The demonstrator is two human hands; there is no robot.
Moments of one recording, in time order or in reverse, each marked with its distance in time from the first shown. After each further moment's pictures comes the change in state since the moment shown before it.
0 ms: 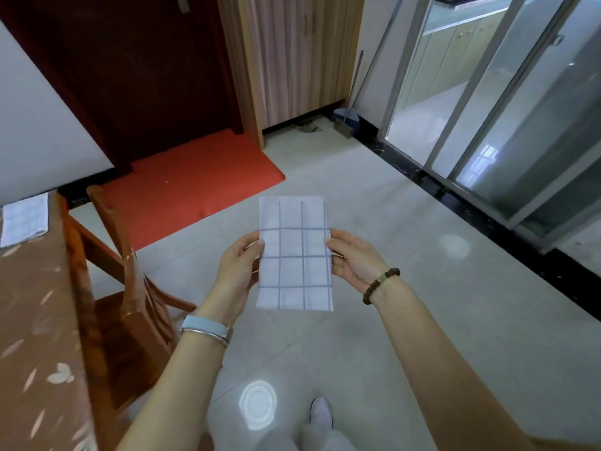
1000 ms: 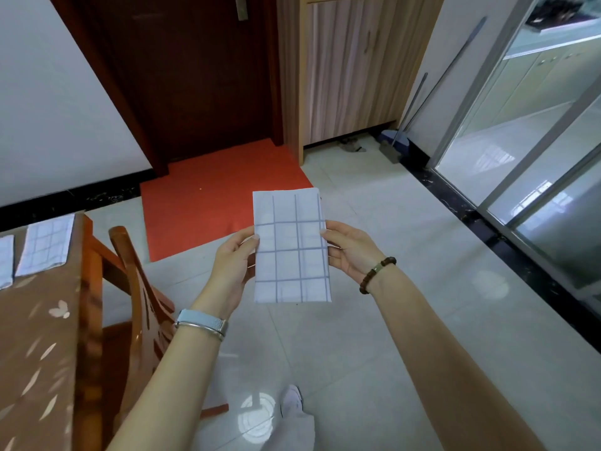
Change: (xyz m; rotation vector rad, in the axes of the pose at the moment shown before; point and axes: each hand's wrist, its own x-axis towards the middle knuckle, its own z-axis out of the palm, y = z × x) left_hand 0.200 0.090 -0.050 -0.065 0.188 0.027; right_hand 0.229 -0.092 0.088 -0.124 -0.168 0.036
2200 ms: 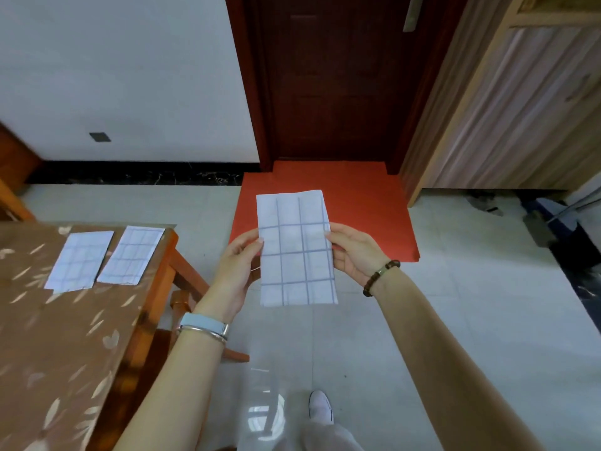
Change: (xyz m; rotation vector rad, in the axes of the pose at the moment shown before) left_hand 0.240 0.112 -0.113 -0.125 0.462 0.051; right_hand 0.340 -0.079 0.165 -0.173 -0.397 0.181
